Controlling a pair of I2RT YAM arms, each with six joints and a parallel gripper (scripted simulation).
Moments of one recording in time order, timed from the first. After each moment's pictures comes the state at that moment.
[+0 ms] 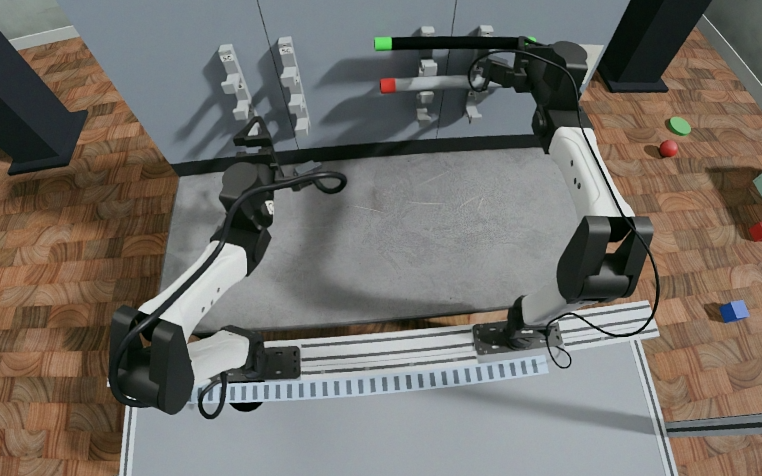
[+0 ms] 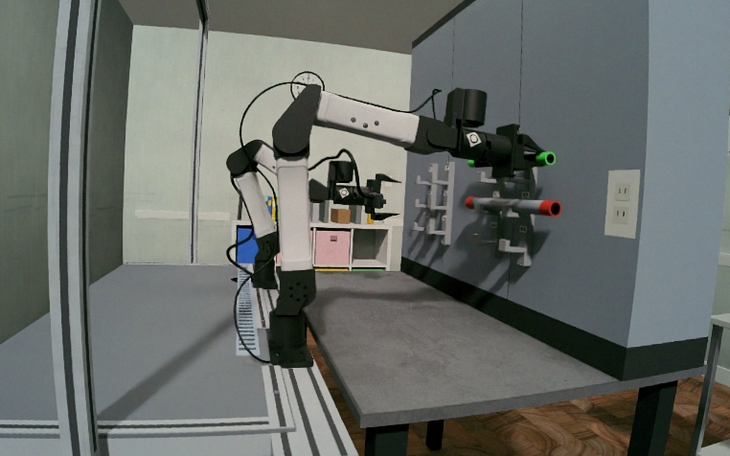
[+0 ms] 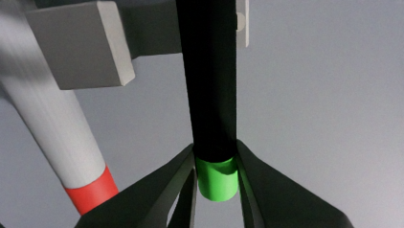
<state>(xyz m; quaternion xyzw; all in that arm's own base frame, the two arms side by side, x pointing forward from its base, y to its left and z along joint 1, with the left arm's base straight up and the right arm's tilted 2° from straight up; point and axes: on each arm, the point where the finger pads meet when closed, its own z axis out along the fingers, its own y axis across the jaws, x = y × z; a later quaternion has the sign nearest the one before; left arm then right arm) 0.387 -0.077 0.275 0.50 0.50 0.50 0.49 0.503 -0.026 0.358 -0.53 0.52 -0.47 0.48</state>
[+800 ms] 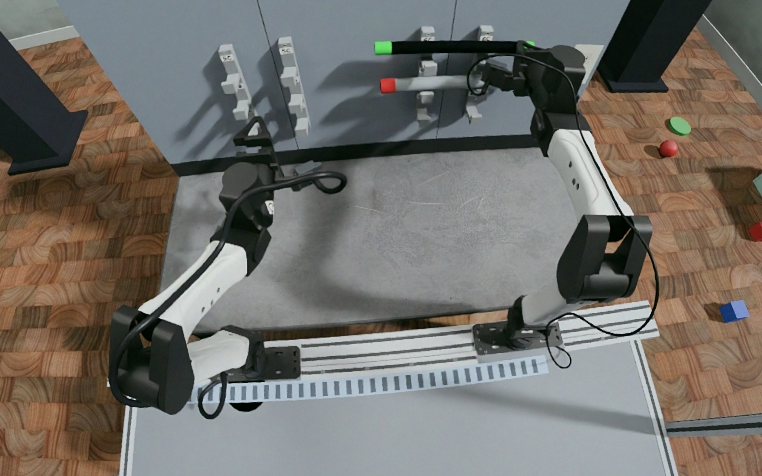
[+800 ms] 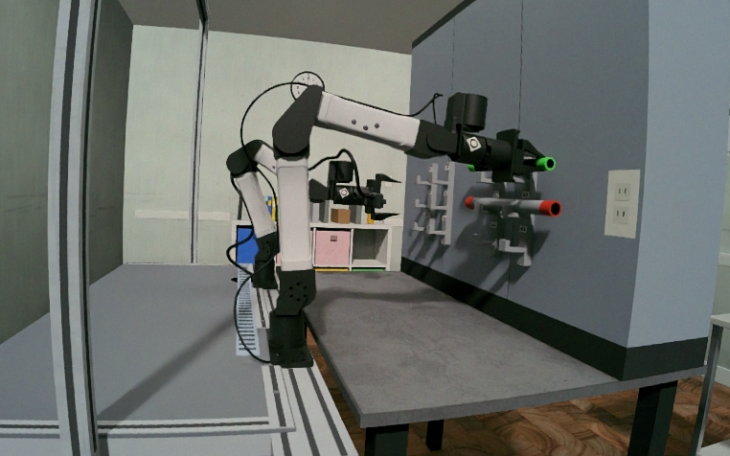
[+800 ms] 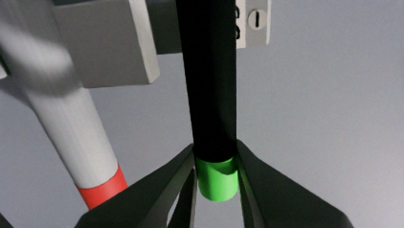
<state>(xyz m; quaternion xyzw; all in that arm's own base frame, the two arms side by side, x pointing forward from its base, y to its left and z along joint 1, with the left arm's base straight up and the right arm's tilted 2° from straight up) 0.387 -0.077 0.275 0.50 0.50 0.50 0.49 0.503 -0.026 0.348 -0.53 0.52 -0.46 0.48</state>
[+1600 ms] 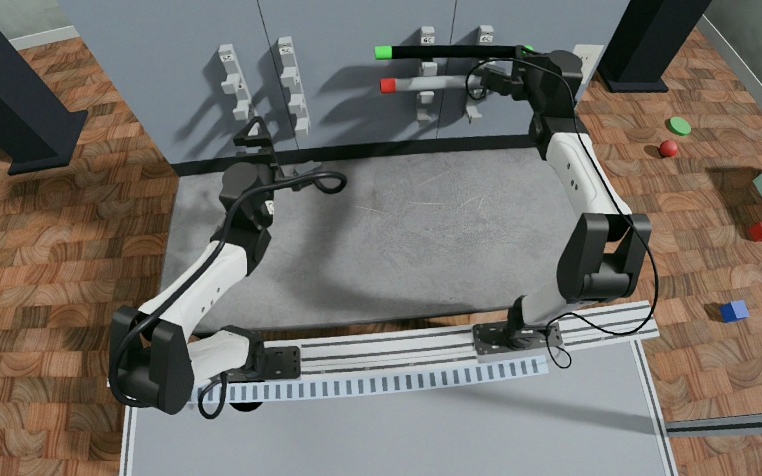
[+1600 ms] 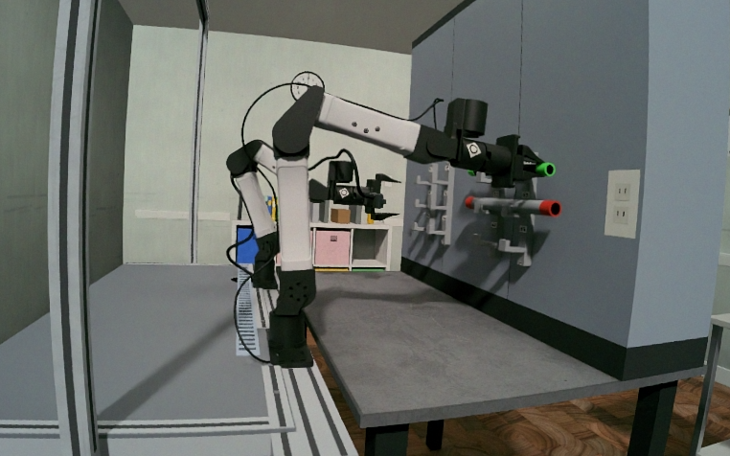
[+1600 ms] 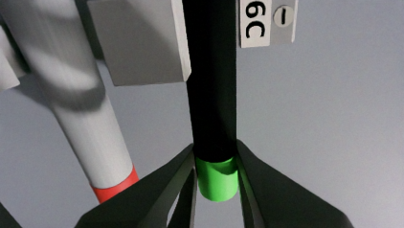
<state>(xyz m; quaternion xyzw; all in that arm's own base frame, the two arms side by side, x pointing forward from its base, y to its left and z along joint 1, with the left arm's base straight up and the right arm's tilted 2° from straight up) 0.387 -0.077 0.275 0.50 0.50 0.50 0.49 0.502 -0.026 0.336 -0.54 0.52 -0.46 0.47</state>
